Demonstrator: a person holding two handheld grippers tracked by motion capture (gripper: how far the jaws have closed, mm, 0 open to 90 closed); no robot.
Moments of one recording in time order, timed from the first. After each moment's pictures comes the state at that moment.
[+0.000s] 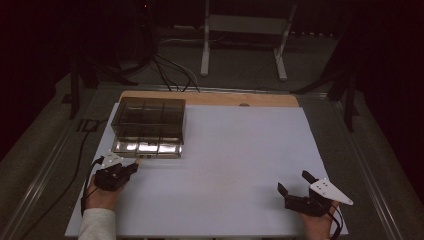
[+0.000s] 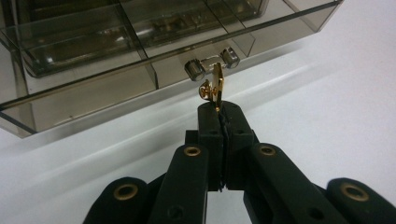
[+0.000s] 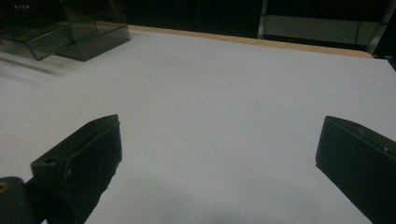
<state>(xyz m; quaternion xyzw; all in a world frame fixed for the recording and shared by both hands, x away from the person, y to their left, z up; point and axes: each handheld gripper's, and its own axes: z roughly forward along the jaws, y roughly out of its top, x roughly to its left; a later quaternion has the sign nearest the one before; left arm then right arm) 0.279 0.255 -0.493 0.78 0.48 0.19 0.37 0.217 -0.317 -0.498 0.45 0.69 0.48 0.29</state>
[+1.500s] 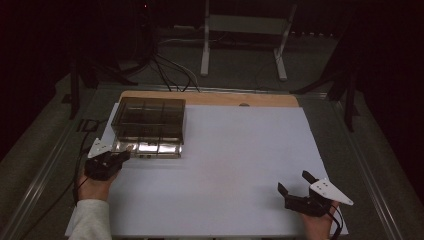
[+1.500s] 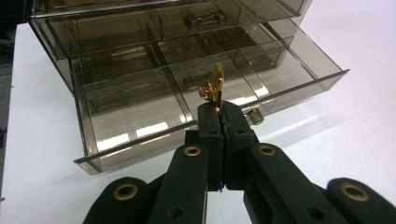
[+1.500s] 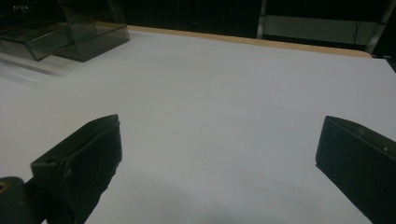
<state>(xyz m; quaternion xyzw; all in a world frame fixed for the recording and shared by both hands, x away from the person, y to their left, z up) 0.293 0.271 -0.463 0.74 0.50 0.21 0.39 0.217 -0.318 -0.498 0.45 0.69 0.49 0.29</state>
